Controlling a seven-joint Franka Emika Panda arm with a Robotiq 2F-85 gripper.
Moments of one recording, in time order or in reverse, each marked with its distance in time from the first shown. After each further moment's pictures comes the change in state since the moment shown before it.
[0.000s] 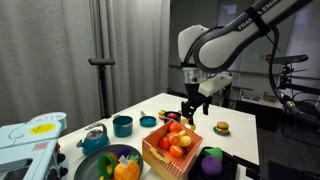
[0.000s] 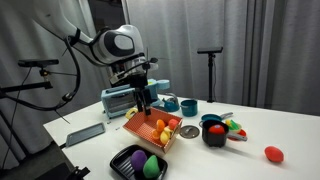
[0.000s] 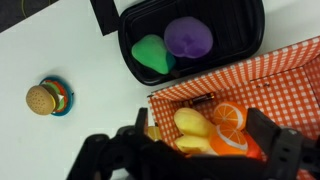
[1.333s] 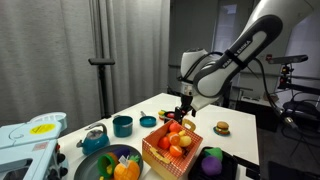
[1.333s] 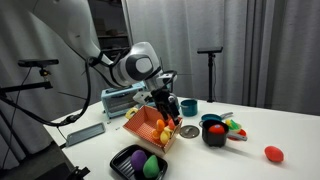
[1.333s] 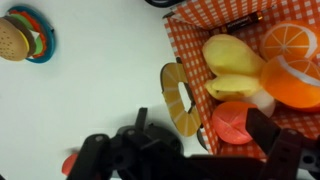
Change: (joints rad) arm -0.009 0.218 -0.129 0.028 -0.136 0.448 0.036
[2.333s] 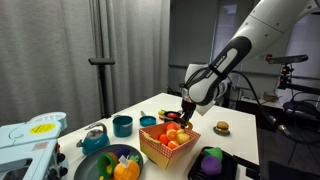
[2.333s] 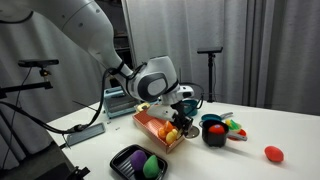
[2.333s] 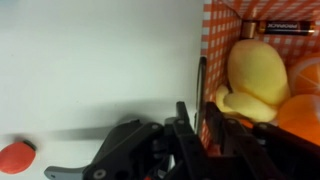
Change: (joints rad) arm -0.121 0.175 0.033 0.073 0.278 0.172 -0.573
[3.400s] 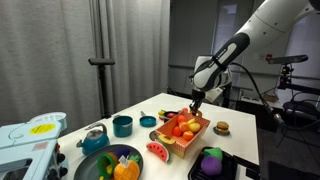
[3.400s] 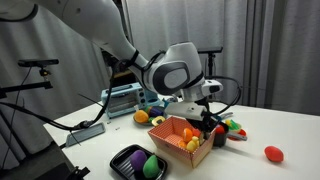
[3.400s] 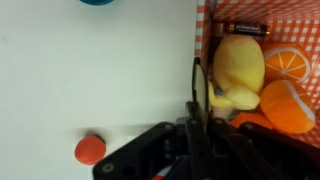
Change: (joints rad) arm -0.096 0.009 -0.073 0.119 0.031 -0.118 -0.177
